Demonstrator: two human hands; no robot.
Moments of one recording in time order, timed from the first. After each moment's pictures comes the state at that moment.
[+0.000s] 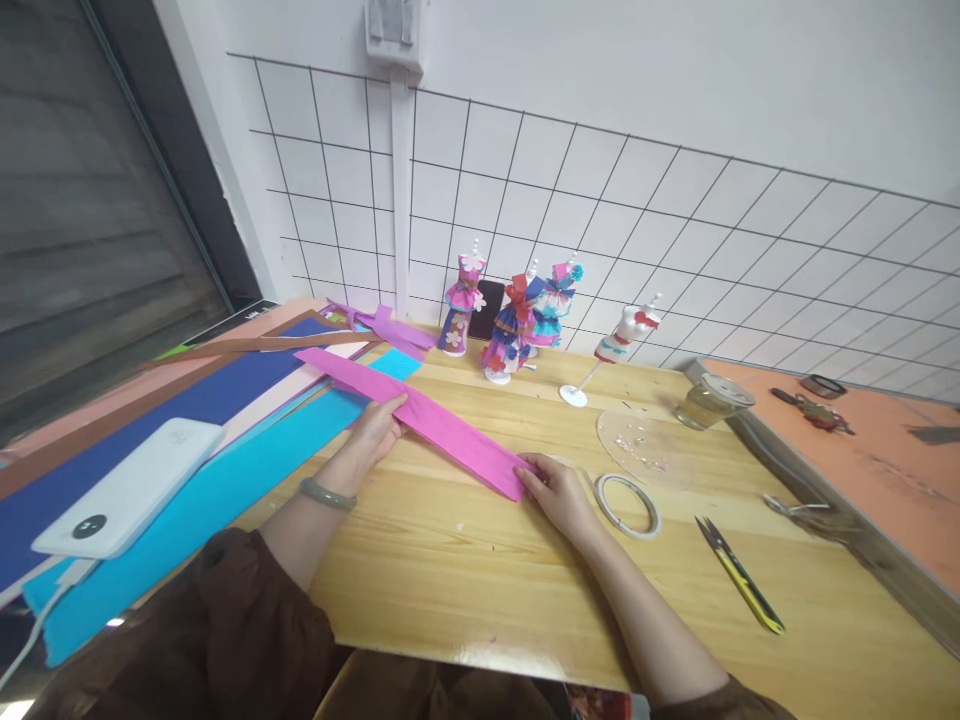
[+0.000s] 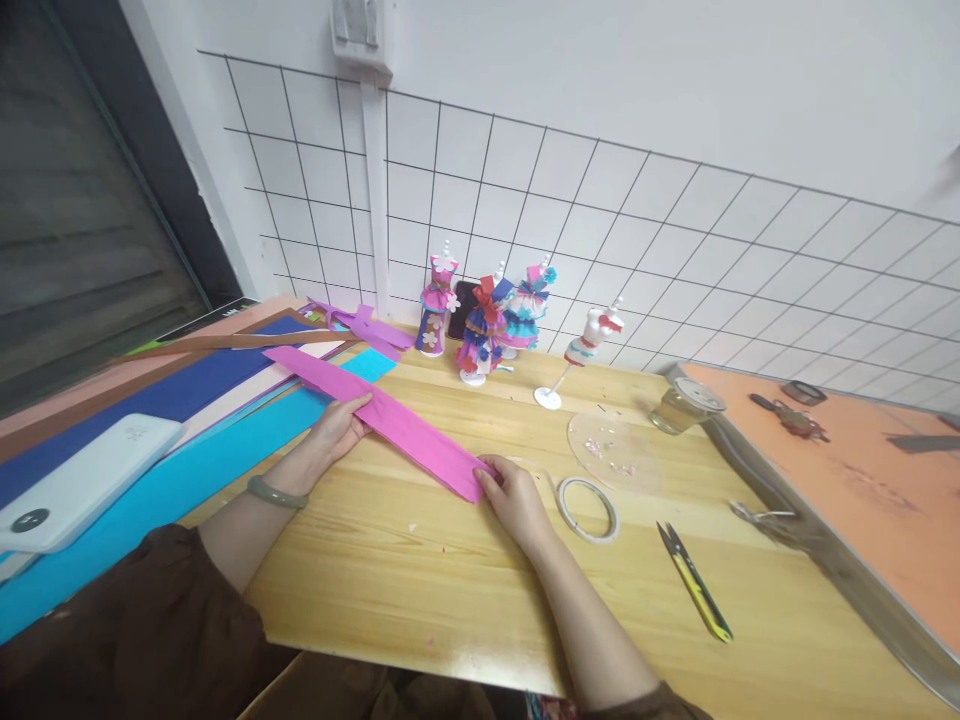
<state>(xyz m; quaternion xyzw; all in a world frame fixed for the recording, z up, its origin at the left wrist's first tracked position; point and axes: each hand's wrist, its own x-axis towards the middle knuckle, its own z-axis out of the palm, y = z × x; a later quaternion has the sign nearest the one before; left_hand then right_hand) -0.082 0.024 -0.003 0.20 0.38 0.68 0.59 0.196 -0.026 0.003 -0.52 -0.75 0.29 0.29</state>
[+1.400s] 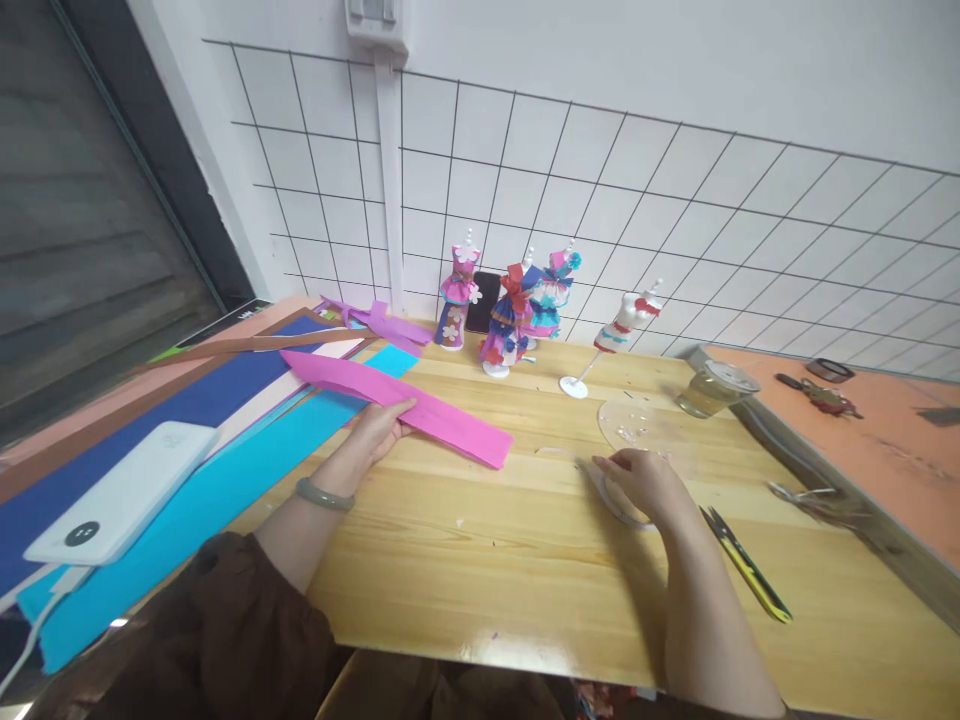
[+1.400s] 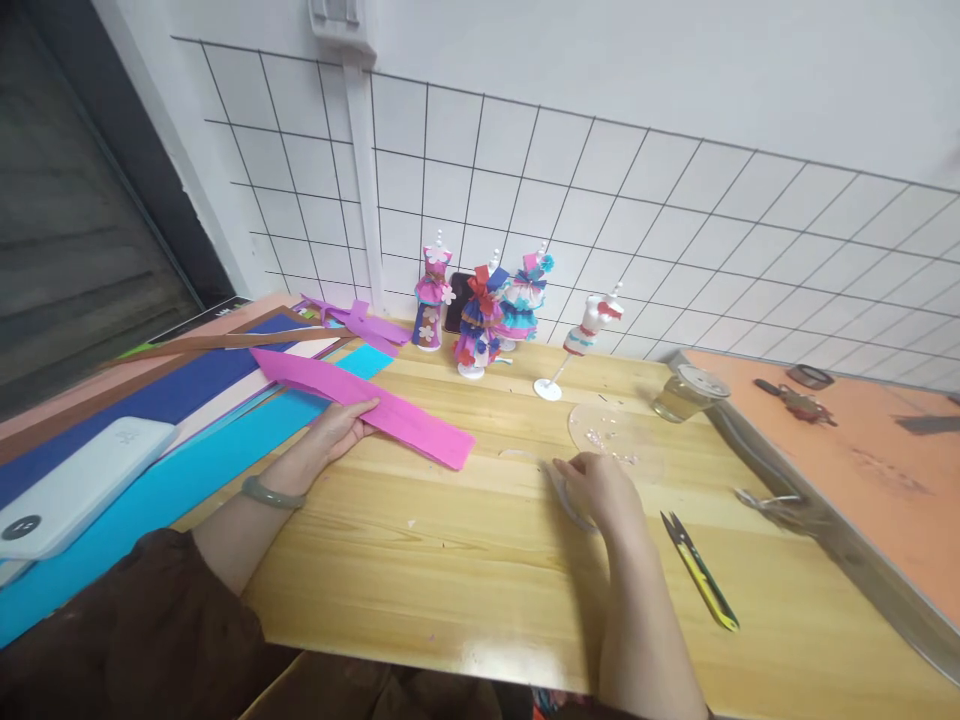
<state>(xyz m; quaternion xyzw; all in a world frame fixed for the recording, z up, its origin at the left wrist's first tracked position) -0.078 0.020 -0.007 0.25 0.39 0.63 0.62 0.284 -0.011 0.036 -0.74 -0.65 0.12 0.11</state>
